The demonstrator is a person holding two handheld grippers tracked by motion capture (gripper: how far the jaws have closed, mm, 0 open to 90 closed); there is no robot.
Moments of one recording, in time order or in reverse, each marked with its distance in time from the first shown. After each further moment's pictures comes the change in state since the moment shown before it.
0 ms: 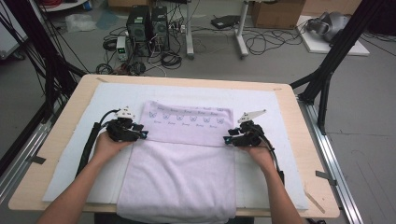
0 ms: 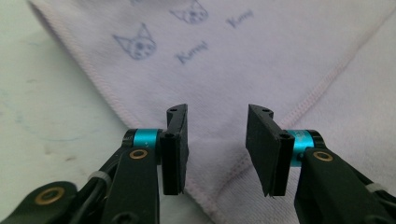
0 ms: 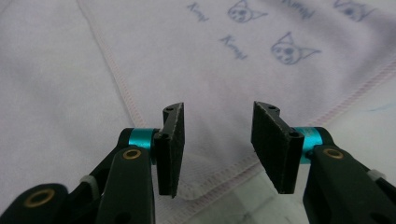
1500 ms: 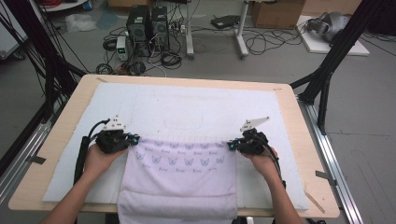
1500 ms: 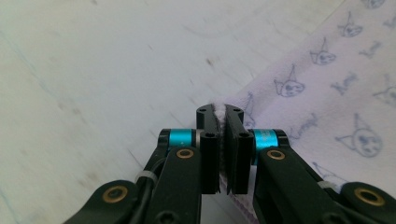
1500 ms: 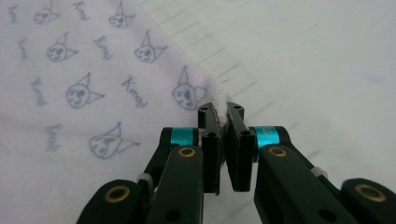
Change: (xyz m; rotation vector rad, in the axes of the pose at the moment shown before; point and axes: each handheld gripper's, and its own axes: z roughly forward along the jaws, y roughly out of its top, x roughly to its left) left arm -0.025 -0.007 -0.043 -0.095 0.089 -0.037; right arm 0.023 -0.006 -0.024 0.028 0.002 -0.013
